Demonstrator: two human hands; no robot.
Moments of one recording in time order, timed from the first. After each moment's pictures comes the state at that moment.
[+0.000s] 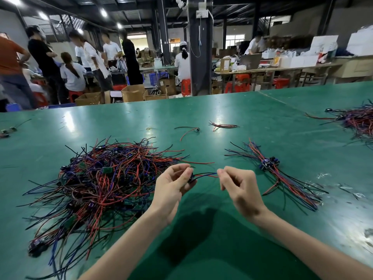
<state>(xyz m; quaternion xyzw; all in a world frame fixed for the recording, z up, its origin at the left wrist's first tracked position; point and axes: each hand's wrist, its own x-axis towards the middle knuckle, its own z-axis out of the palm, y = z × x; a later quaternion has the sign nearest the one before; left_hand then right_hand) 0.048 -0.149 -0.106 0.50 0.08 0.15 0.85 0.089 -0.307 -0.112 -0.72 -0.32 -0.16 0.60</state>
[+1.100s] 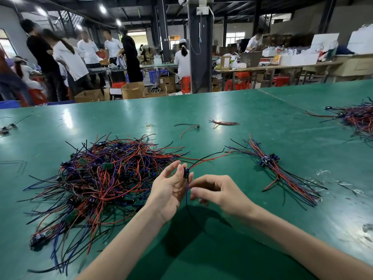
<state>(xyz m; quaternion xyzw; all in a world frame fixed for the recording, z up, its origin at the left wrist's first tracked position) 0.037 -0.144 -0.100 0.34 0.15 0.08 0.92 0.072 -0.288 -0.112 -0.70 -0.32 0.15 0.63</state>
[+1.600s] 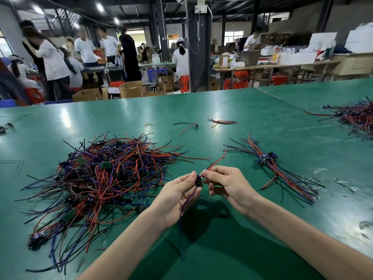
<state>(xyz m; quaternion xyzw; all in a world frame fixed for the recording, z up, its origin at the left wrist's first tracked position) 0.031 -0.155 -0.104 0.43 0.14 -0.05 0.89 0.091 -0.292 -0.109 -0.60 -0.14 0.20 0.76</state>
